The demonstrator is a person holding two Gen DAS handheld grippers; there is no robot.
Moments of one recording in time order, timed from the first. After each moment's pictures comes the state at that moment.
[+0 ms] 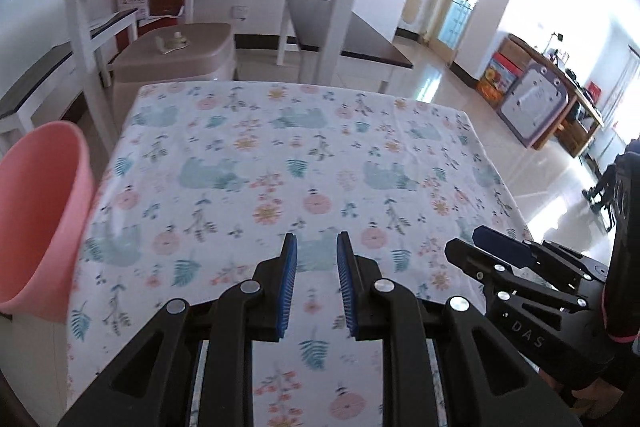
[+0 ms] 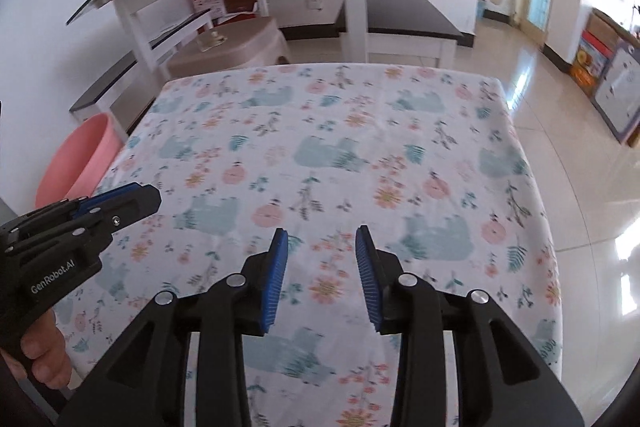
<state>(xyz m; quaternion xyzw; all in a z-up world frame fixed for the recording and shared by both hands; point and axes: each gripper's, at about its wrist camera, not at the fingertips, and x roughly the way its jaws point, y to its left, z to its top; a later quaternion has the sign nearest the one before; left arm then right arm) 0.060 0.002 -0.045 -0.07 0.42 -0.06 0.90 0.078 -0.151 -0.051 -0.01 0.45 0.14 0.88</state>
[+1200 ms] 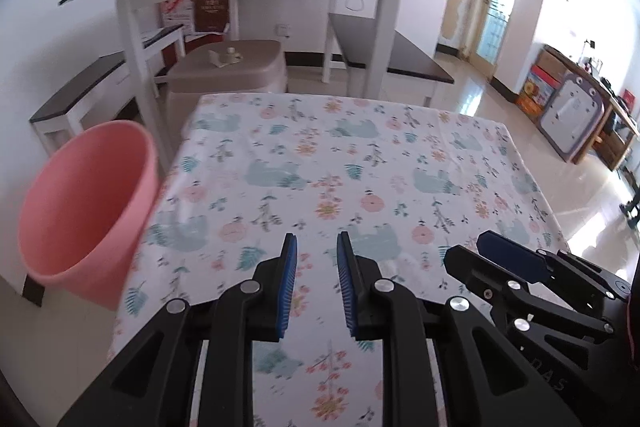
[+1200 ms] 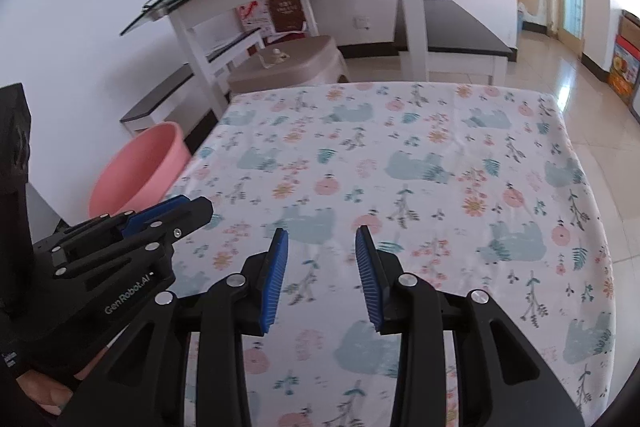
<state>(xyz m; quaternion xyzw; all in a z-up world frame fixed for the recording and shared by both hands) 0.022 0.026 -0.035 -0.06 0.39 0.04 0.92 0.046 -0.106 -0.036 0.03 0.41 0.23 0.88</state>
